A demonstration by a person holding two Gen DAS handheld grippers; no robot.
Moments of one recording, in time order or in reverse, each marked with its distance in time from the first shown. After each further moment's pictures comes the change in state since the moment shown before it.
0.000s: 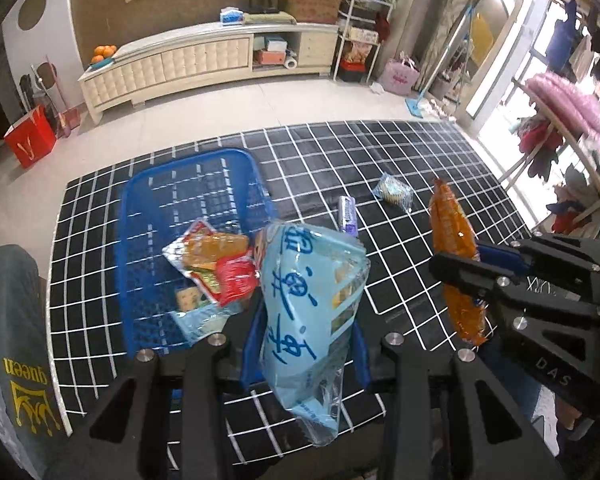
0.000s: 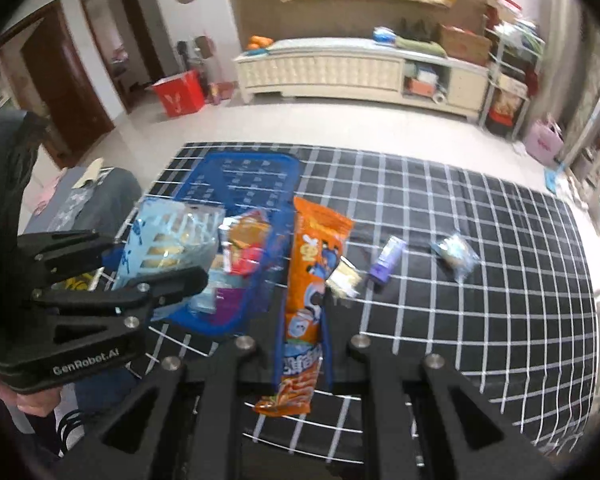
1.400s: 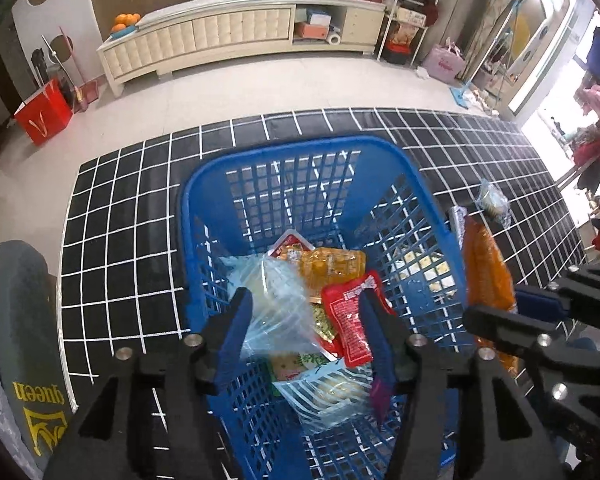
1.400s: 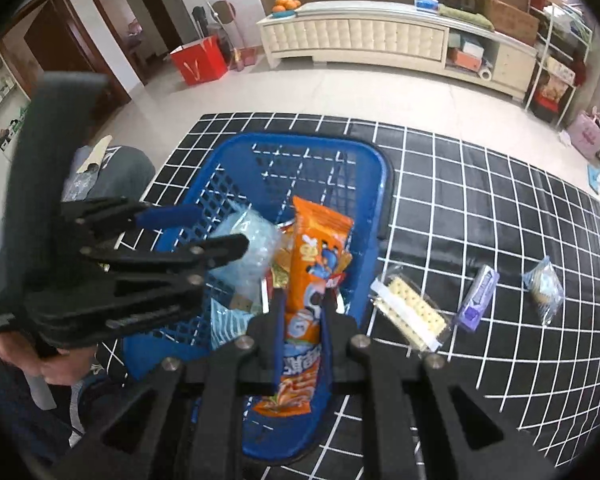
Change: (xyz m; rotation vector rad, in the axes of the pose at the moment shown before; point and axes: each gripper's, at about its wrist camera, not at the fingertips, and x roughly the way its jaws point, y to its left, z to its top) left arm 0.100 0.125 0.042 -0.053 0.088 0.069; right arm 0.122 0.044 0.050 -0.005 0.138 0.085
